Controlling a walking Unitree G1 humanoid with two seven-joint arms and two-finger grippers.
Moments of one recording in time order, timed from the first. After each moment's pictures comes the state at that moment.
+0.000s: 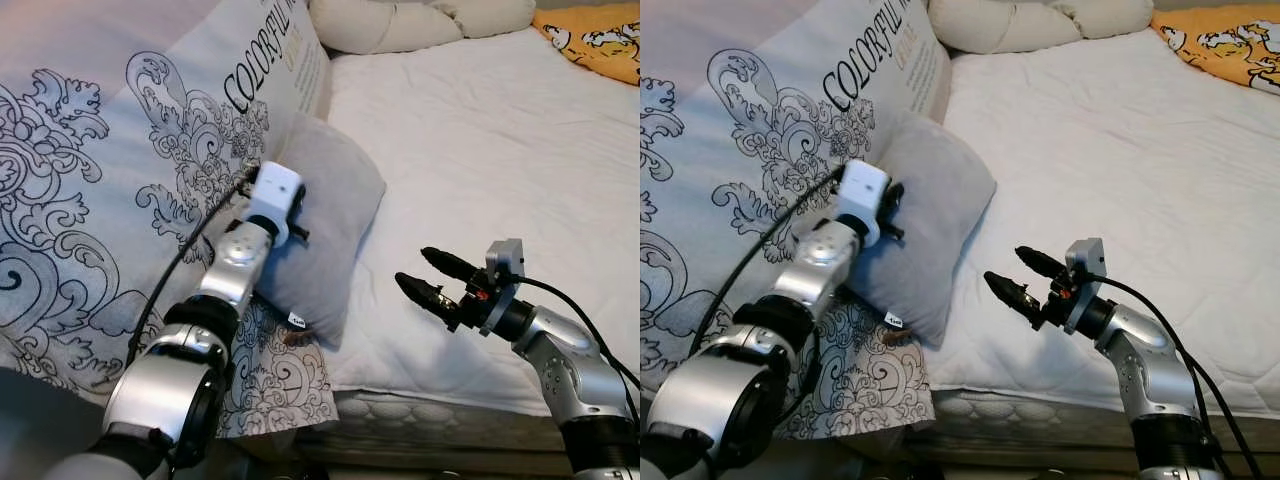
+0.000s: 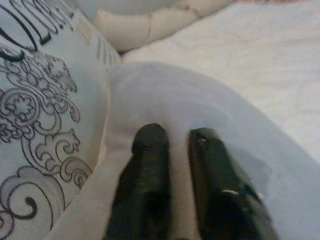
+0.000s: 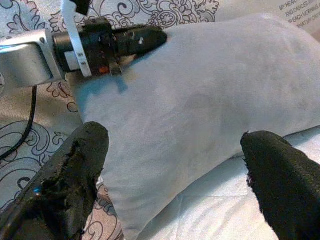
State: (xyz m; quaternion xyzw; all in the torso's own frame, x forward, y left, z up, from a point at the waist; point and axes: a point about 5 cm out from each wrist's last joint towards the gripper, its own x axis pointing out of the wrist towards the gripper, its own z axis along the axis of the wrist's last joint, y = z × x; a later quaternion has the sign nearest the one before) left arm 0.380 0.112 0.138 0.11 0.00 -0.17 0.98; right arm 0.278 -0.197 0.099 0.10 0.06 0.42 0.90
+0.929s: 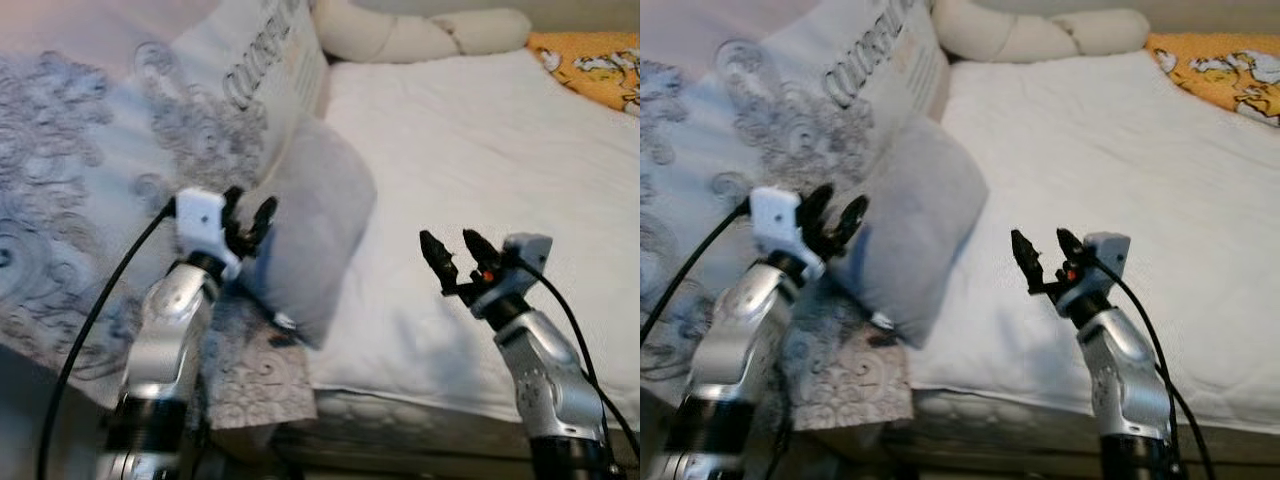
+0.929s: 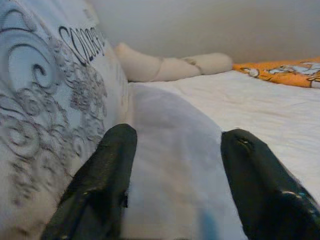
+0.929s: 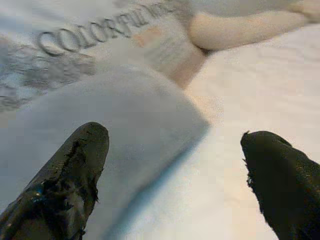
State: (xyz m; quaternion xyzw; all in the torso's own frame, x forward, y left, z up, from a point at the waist) left arm 0.306 0.155 0.145 -0.01 -0.05 -0.15 0.99; right arm 0.282 -0.192 0.106 0.13 0.02 0.14 0.98
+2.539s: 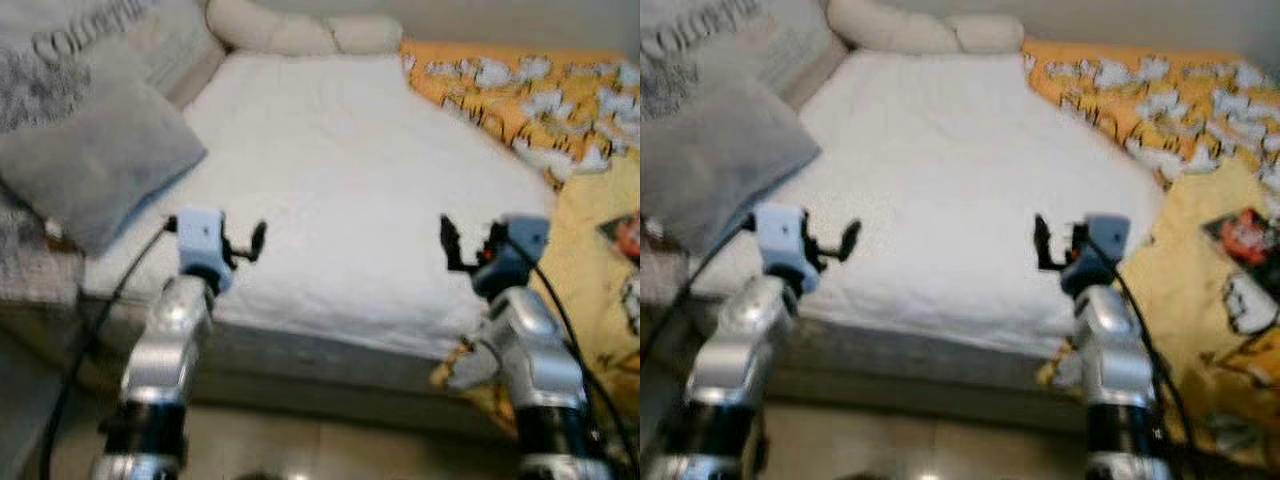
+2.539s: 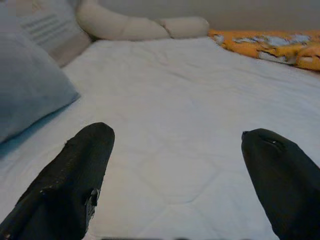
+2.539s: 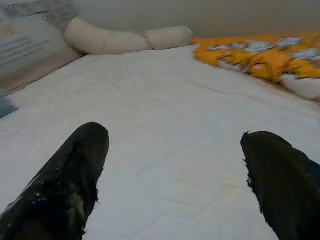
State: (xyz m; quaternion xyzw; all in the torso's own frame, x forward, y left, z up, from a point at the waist) left arm 0.312 0.172 0.126 0.02 0.03 -0.07 1.00; right arm 0.309 -0.185 0.109 0.07 0.02 0.02 1.00
